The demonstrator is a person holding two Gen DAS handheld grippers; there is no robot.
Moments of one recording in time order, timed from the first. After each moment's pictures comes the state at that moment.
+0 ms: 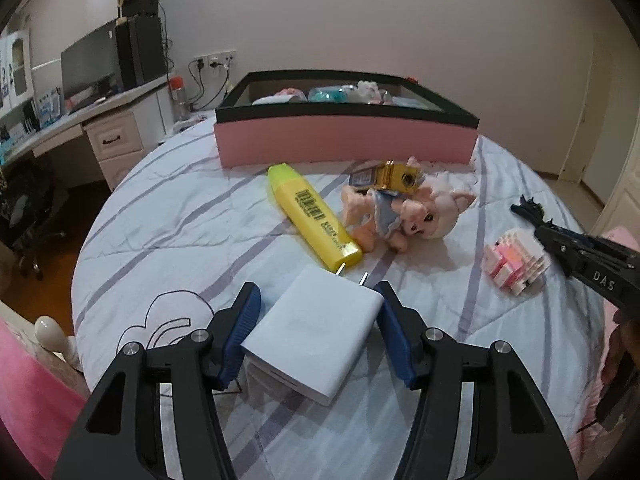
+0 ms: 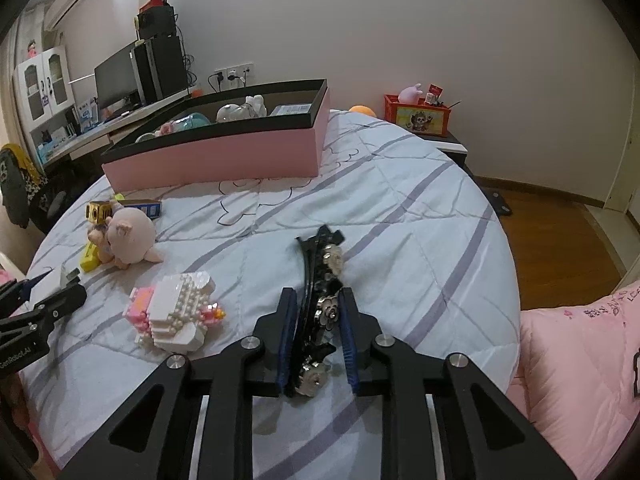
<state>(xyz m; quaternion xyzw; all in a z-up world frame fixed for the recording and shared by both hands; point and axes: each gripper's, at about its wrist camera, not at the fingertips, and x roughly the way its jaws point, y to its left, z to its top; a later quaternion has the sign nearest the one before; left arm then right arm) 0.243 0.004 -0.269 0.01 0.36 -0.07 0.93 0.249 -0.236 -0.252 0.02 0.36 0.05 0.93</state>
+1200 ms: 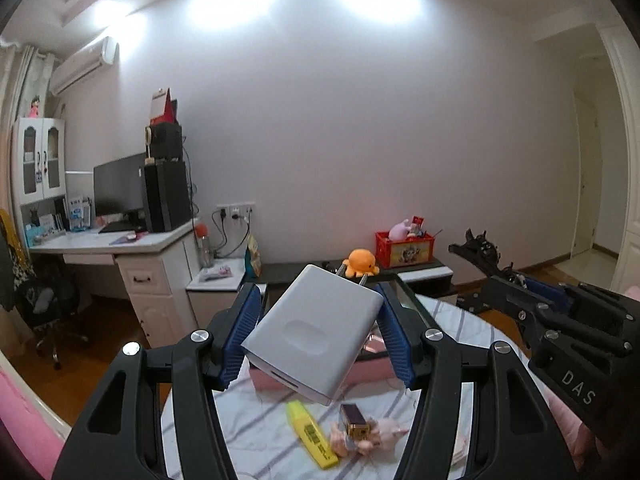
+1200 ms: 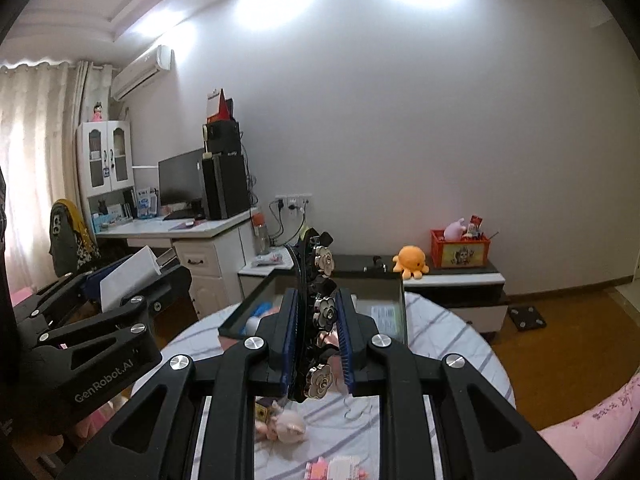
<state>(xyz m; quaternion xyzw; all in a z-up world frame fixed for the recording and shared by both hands) 0.221 -0.015 -0.093 0.03 0.11 -0.04 0.99 0.217 -0.162 -0.091 0.02 0.14 0.12 0.98</state>
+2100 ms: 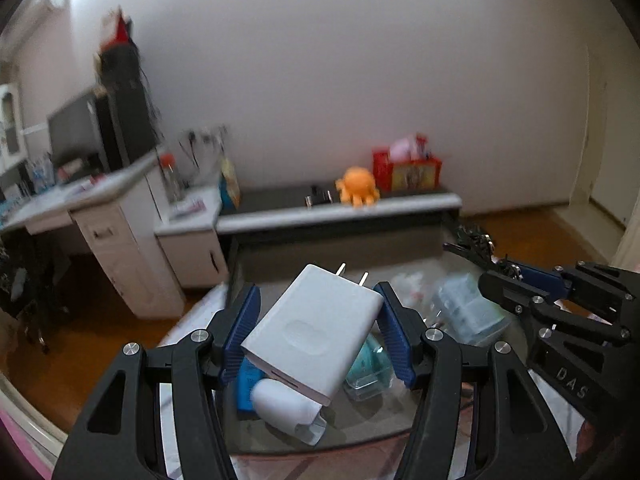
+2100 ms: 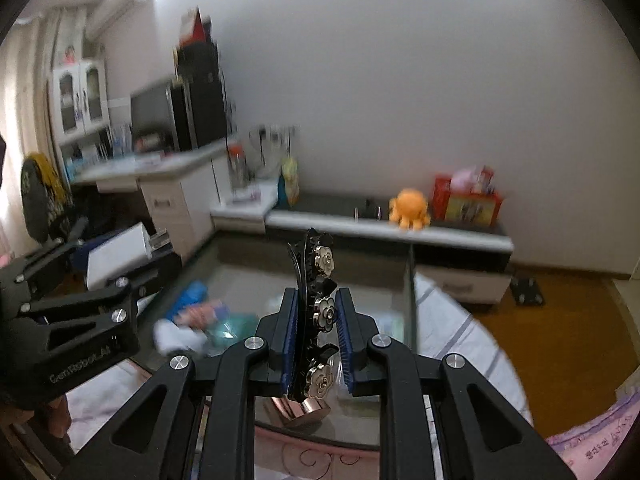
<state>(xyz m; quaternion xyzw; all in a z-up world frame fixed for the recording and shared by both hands) 0.452 -0.011 -0.170 0.05 0.29 -0.07 0.95 0.421 -0.162 -0.163 -0.02 0.30 0.12 0.95</state>
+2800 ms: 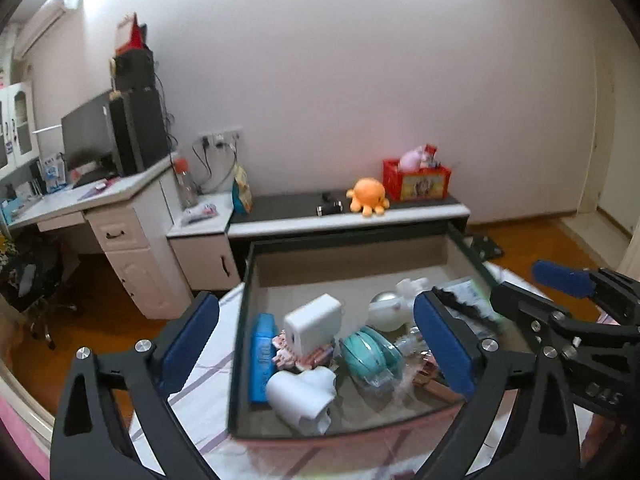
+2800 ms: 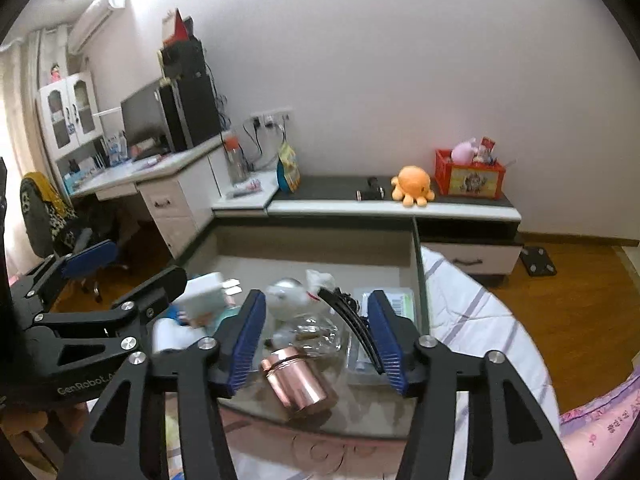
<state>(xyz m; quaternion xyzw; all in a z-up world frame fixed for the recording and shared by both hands) 0.410 -0.001 -0.139 0.03 0.25 -0.05 0.97 0.394 -0.177 -0.136 0.03 0.28 0.12 0.95</state>
